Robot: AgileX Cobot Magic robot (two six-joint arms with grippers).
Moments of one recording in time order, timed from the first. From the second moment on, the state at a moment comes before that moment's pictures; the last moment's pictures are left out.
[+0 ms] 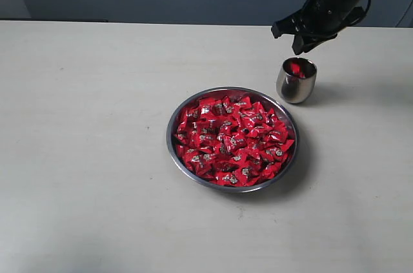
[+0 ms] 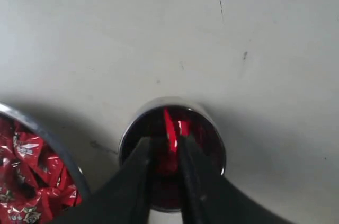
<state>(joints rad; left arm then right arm) 0.21 0.00 0.00 0.06 0.29 -0.02 0.33 2.07 -1.68 0.12 0.90 -0.21</state>
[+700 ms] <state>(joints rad) 0.21 0.00 0.00 0.06 0.29 -0.02 0.38 2.07 -1.68 0.40 1.03 -0.35</state>
